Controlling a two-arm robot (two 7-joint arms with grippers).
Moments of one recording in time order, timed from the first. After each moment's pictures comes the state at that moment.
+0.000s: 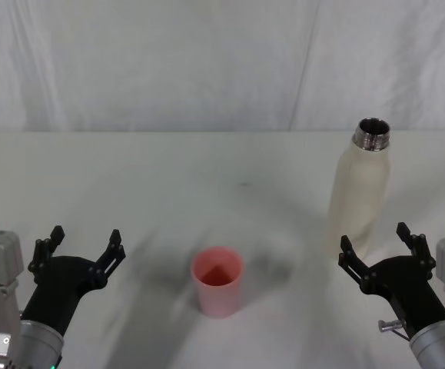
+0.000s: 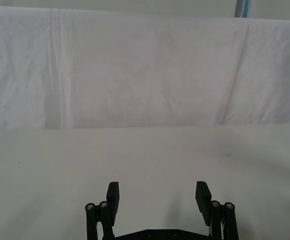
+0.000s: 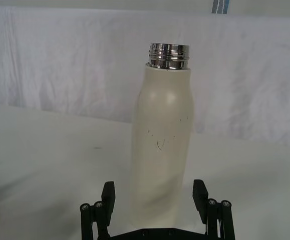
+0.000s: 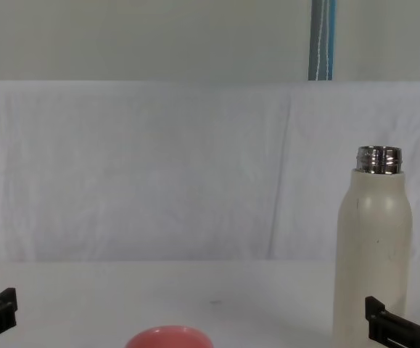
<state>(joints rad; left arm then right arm) 0.27 0.24 0.04 -1.85 -0.25 -0.02 -0.02 -0.17 0.19 -0.26 -1.77 0.07 -0.06 -0.03</state>
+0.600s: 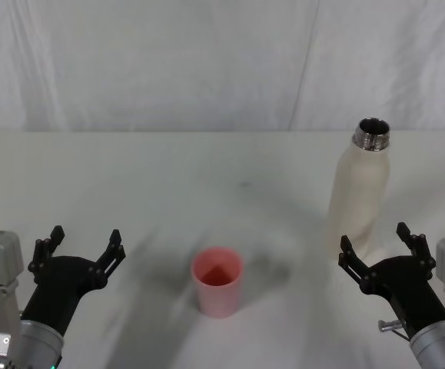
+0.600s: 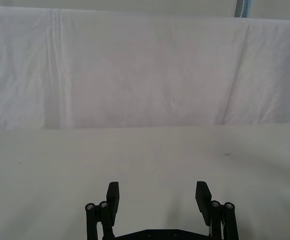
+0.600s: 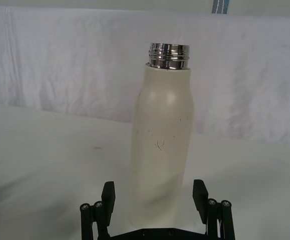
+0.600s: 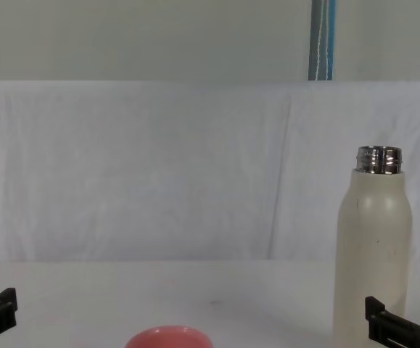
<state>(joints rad) 0.27 0.24 0.04 -1.85 -0.25 -0.02 -0.02 -0.17 0.19 -0.26 -1.77 0.07 -0.06 -0.03</state>
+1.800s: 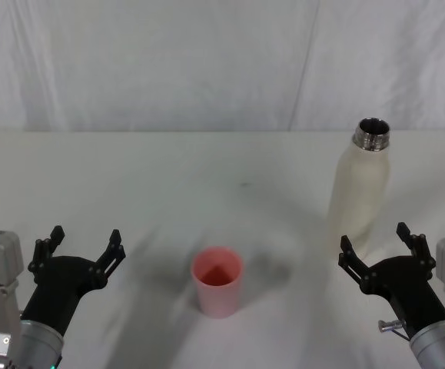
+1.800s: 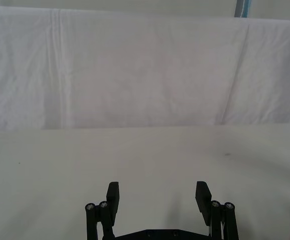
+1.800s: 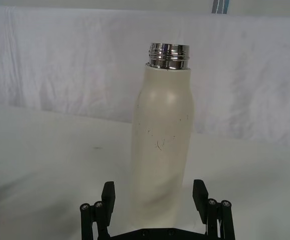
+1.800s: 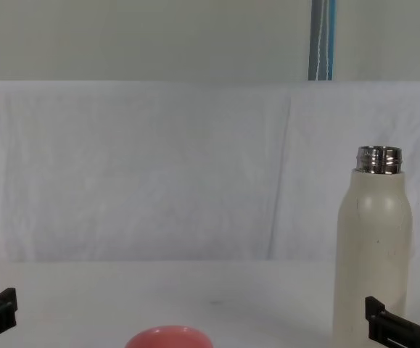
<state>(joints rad) 0.27 0.24 0.04 -1.85 -0.25 -0.02 -0.02 -0.17 0.19 -0.26 -1.77 0.07 -0.06 -0.03</state>
